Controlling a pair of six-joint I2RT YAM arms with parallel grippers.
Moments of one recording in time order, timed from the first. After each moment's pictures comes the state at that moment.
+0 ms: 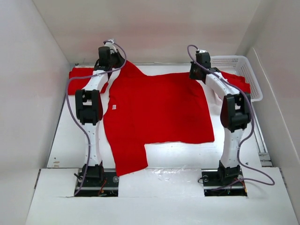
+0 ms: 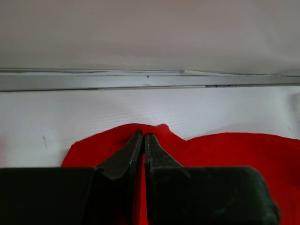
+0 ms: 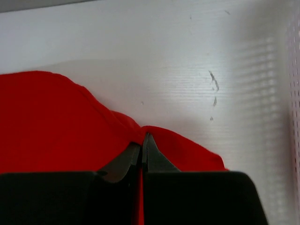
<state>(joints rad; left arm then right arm) -0.06 2.33 1.99 -0.01 0.31 -0.37 0.19 2.08 1.75 -0.33 0.09 0.26</state>
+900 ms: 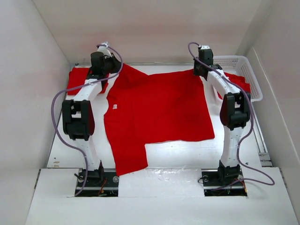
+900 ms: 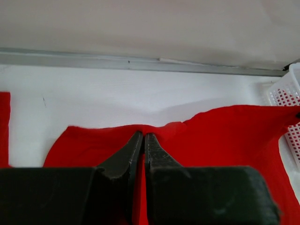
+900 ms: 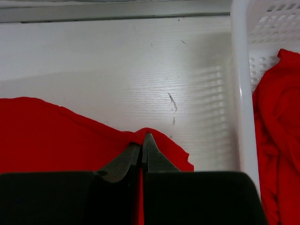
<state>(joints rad) -0.06 1.93 1.53 0.13 0.33 -0.39 0.16 2.16 1.89 -0.36 0.18 0.12</state>
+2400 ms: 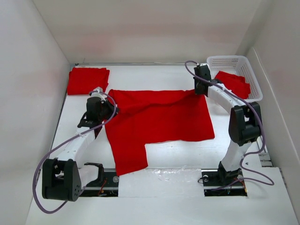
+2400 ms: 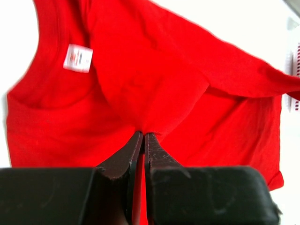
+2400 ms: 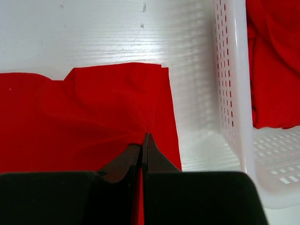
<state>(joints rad) -0.11 1.11 0.61 -0.04 0.16 -0.60 0.25 1.82 1.41 -0.41 0.39 0.13</state>
